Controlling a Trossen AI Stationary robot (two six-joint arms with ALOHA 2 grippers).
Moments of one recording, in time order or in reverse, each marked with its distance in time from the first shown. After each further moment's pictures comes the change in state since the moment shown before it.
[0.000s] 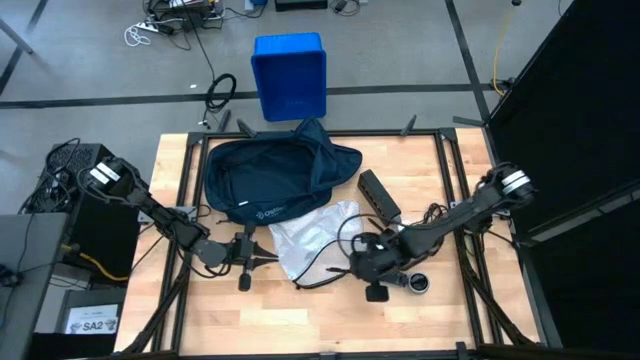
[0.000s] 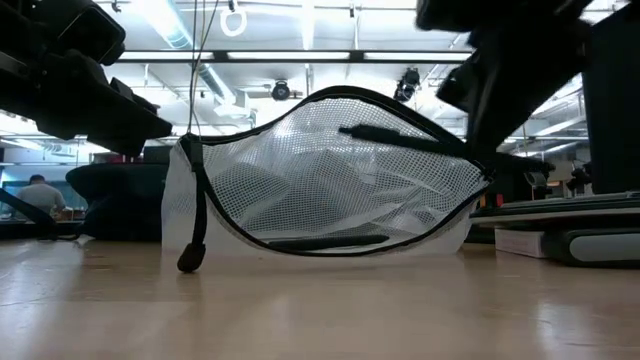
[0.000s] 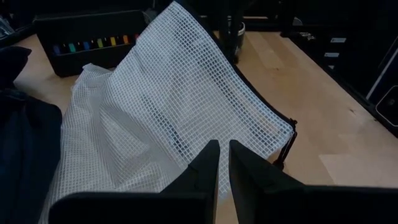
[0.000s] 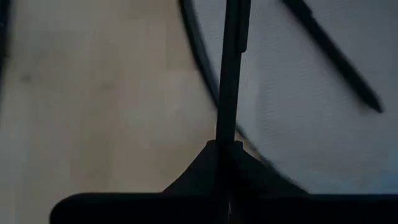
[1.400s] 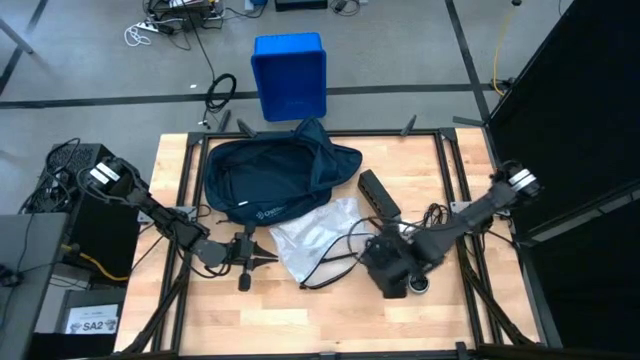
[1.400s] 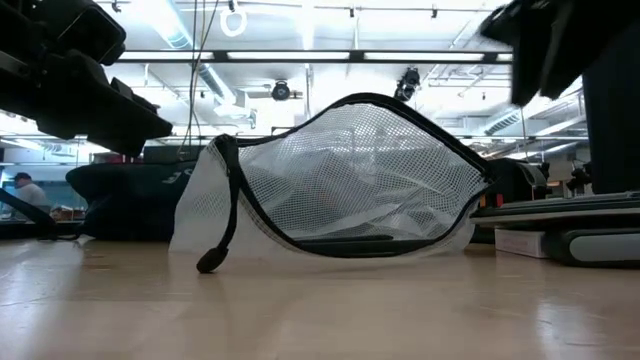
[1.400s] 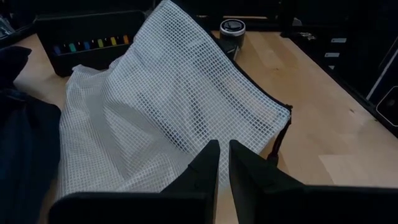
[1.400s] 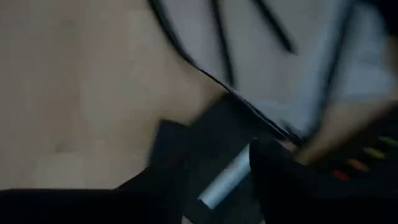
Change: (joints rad) left arm 0.000 0.000 0.000 0.001 0.000 0.000; right arm 0.141 -0.098 0.144 -0.488 0.207 0.144
